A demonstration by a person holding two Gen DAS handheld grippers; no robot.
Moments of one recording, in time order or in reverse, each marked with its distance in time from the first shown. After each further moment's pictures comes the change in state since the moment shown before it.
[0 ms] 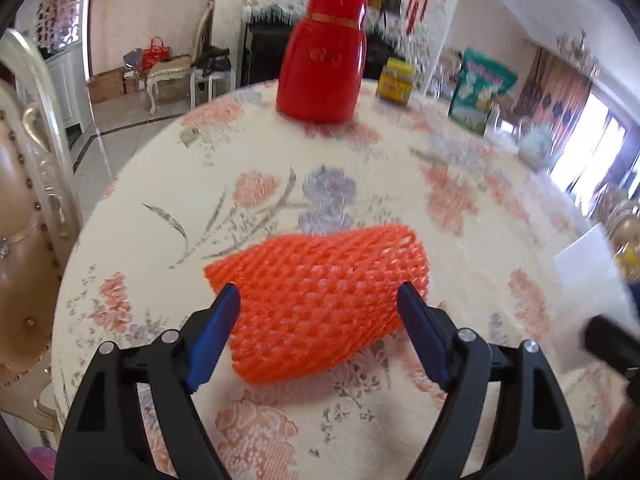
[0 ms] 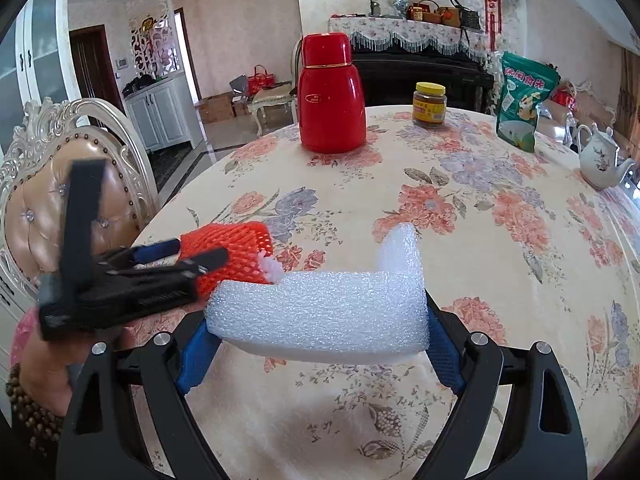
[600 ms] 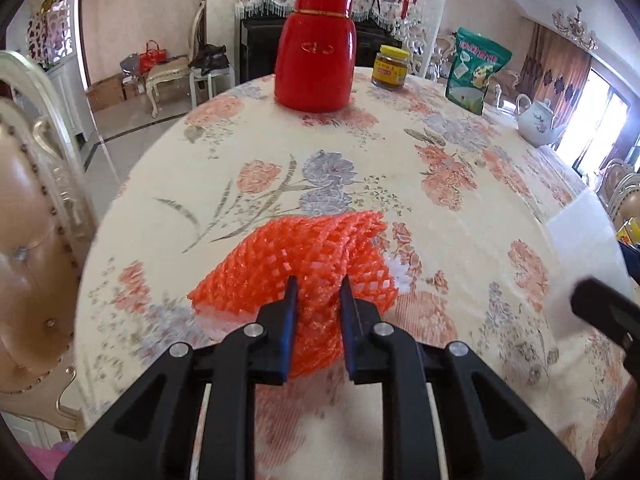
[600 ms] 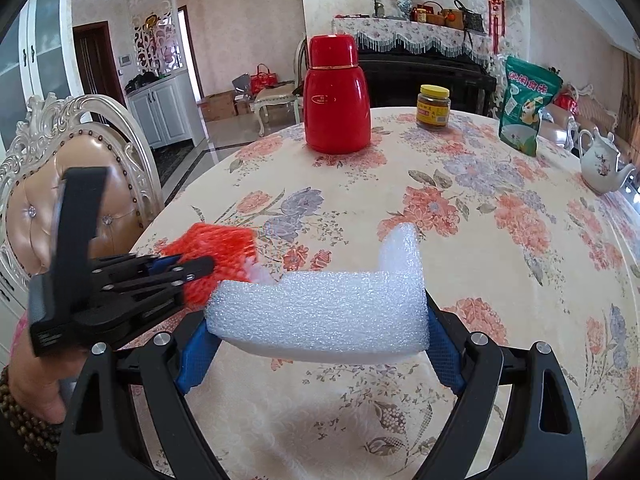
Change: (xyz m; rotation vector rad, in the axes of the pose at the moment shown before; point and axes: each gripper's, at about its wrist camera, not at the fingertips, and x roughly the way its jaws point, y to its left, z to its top) left arm -0.037 -0.004 -0.015 0.043 0.012 0.034; right arm -0.005 0.009 0.001 -0.023 -0.003 -0.004
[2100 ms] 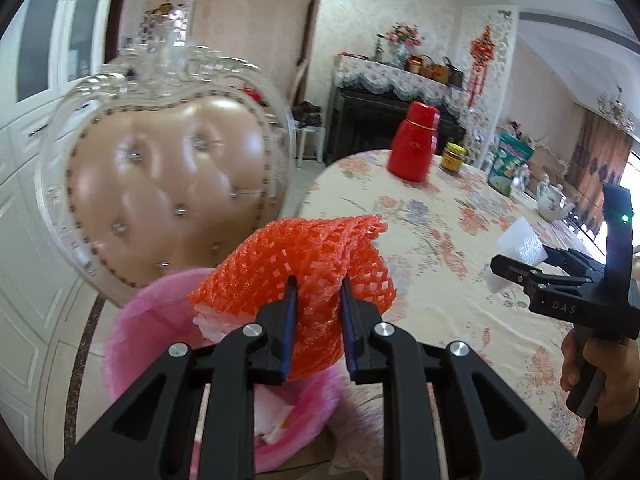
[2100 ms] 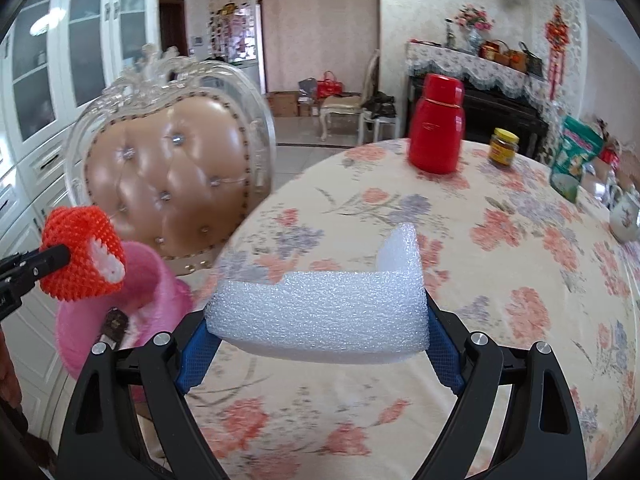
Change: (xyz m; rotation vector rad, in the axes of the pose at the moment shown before) left arm -0.305 0.093 -0.176 -0.229 -0.262 0.205; right arm -0.098 0.145 -0.056 -0.205 -0.044 0.142
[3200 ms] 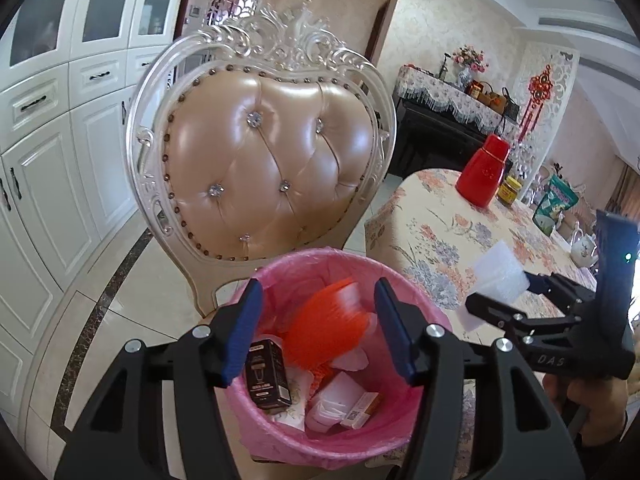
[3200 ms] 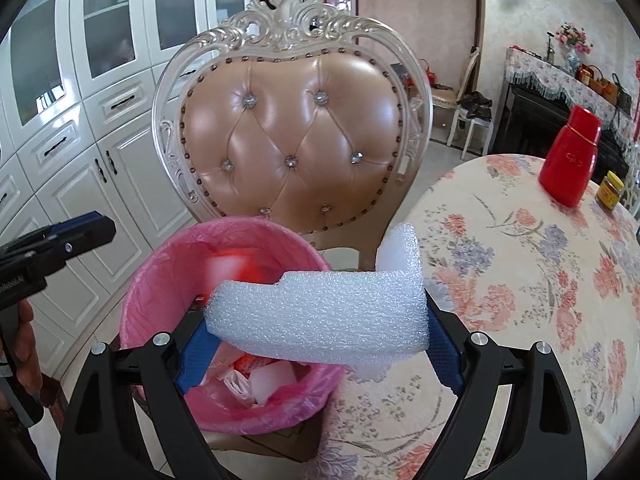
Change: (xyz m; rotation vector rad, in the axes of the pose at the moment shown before) left arm -0.029 0.132 -0.018 -0.192 0.003 0.091; right arm 0.052 0.166 0.014 -0.191 0.087 0.228
